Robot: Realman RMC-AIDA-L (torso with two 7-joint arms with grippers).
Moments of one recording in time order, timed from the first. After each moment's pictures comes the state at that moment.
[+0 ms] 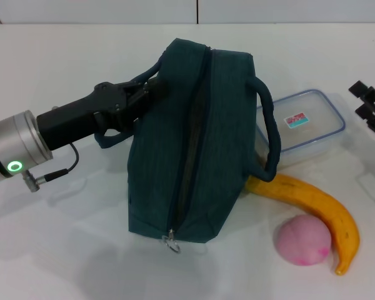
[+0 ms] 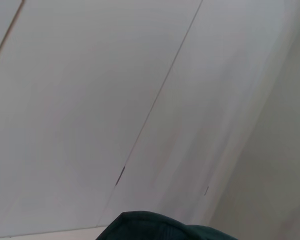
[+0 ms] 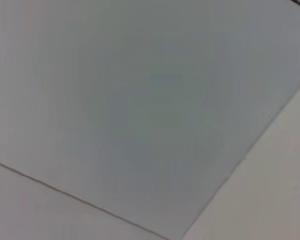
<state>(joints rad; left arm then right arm) -0.68 -2.08 2.84 -0.36 -0.59 1.77 -1.22 0.48 2.02 -0.52 0.00 -1.34 -1.27 1.52</state>
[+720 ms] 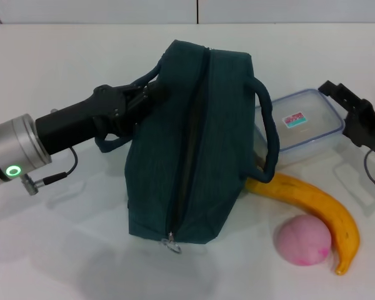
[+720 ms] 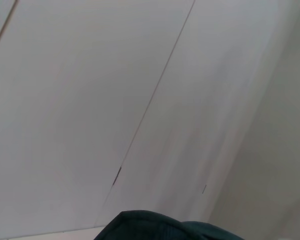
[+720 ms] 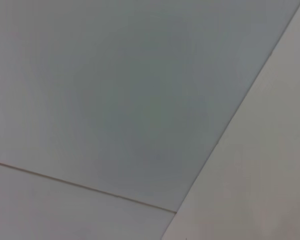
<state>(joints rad) -0.67 -2.08 2.84 -0.36 -0.59 1.78 -1.20 0.56 2.03 -0.56 0.04 -1.37 -1.17 1.69</state>
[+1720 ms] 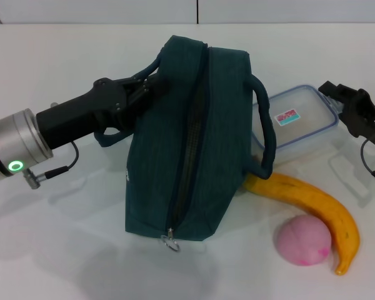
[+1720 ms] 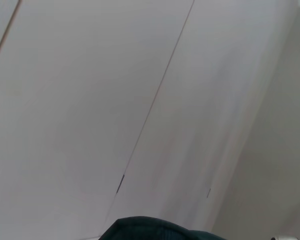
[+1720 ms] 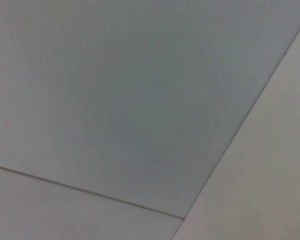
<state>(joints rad) -0.68 -2.09 2.84 -0.36 -0.61 1.77 -1.17 0.60 2.03 -0.54 0.05 -1.36 -1.15 1.69</state>
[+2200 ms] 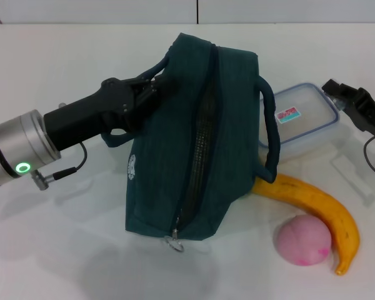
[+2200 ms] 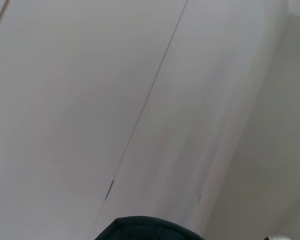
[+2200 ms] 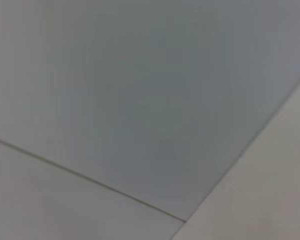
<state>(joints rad) -0.68 -2.08 2.84 -0.31 -0.61 1.78 -1.15 0.59 2.03 -0.55 0.01 -1.36 -1.17 1.55</state>
